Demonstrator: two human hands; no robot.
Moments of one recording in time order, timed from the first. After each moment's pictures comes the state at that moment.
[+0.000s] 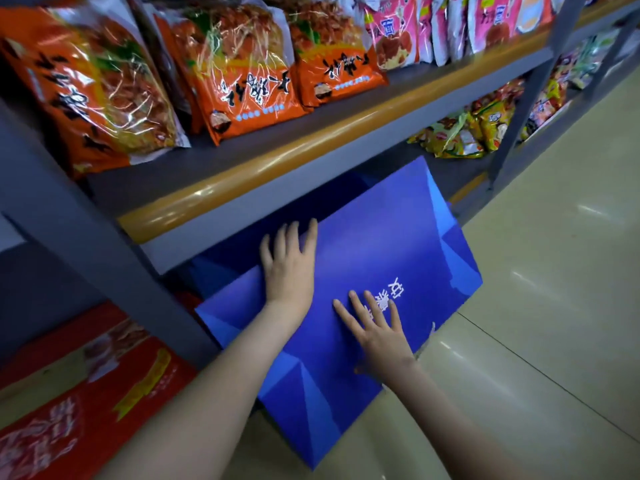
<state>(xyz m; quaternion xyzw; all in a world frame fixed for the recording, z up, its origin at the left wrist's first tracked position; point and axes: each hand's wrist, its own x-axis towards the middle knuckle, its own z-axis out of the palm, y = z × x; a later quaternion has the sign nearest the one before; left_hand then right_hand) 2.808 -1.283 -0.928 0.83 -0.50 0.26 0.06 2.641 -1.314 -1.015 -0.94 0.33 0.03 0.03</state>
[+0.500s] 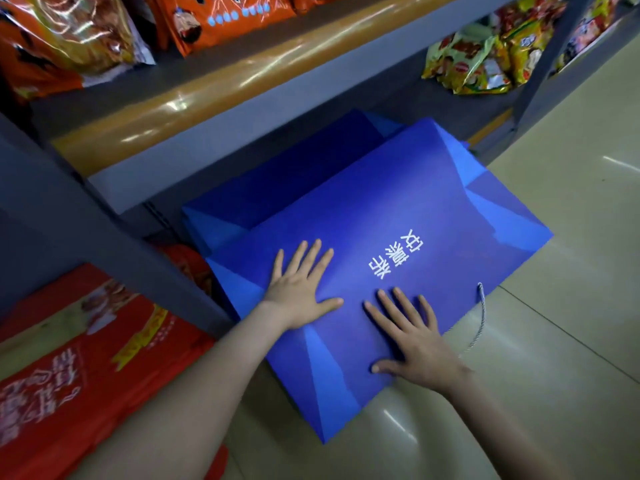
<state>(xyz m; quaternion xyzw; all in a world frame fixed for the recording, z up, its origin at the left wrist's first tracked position) 2.802 -1.236 -1.013 0.78 -0.61 -0.11 -0.08 2.562 -1.296 -1.084 -0.96 0.26 -0.04 0.06</state>
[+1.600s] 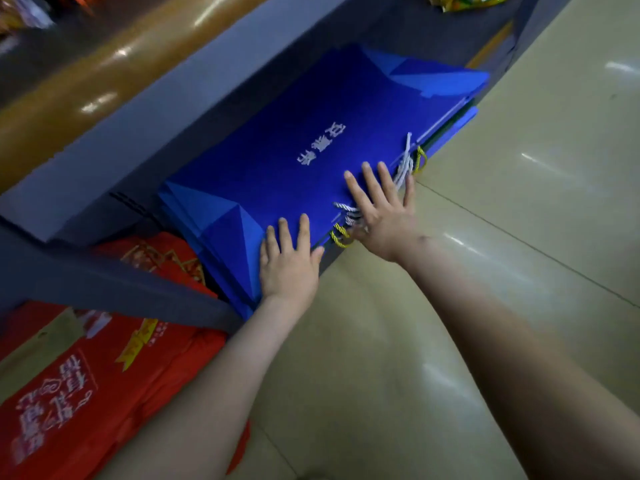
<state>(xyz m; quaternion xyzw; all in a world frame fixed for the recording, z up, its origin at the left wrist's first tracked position) 2.780 -1.233 -1.009 0.86 -0.51 -0.05 -0.06 2.655 -1.364 -1.018 -0.91 0.40 -0.07 0.06</state>
